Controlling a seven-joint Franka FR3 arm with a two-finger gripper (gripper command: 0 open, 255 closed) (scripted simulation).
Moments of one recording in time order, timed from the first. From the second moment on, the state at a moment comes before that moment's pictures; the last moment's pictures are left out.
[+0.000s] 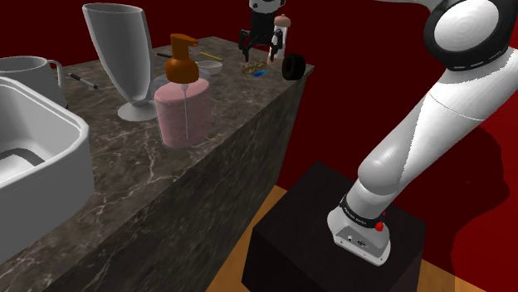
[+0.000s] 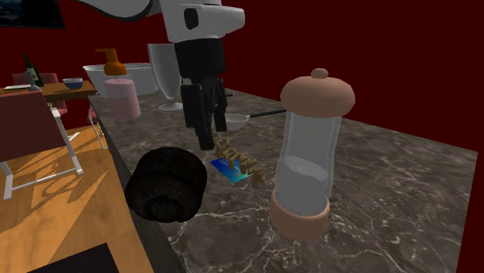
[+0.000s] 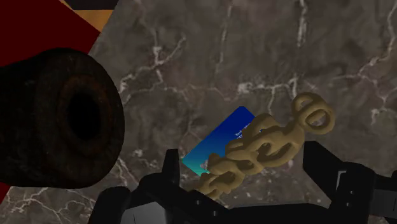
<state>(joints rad) -0.23 -0.11 0.20 -1.80 -0.13 1.75 0.64</state>
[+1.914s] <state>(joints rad) -0.25 -0.02 0.19 -1.70 -0.17 1.75 0.75</state>
